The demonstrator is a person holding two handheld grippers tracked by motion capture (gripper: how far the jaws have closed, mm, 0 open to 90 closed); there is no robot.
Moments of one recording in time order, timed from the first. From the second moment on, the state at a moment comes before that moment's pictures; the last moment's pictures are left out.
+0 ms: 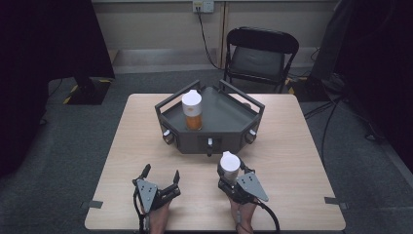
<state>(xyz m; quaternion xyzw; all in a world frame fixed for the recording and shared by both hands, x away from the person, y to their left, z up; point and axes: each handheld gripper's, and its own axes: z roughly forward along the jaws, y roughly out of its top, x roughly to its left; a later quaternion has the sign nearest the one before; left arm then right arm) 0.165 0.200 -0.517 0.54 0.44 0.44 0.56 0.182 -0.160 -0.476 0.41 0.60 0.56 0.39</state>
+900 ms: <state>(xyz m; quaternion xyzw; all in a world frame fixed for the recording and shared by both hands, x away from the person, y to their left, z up) 0.165 0.200 -0.517 0.54 0.44 0.44 0.56 0.183 -0.171 -0.447 0.40 0.60 0.58 0.38</state>
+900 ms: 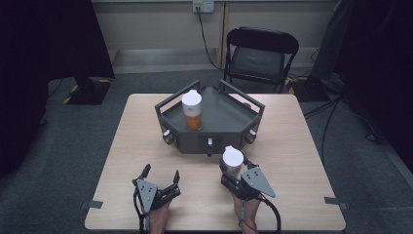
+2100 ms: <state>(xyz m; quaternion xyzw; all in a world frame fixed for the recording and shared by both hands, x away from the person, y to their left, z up) 0.165 0.200 -0.517 0.54 0.44 0.44 0.56 0.209 -0.170 -0.394 0.37 0.62 0.59 0.37</state>
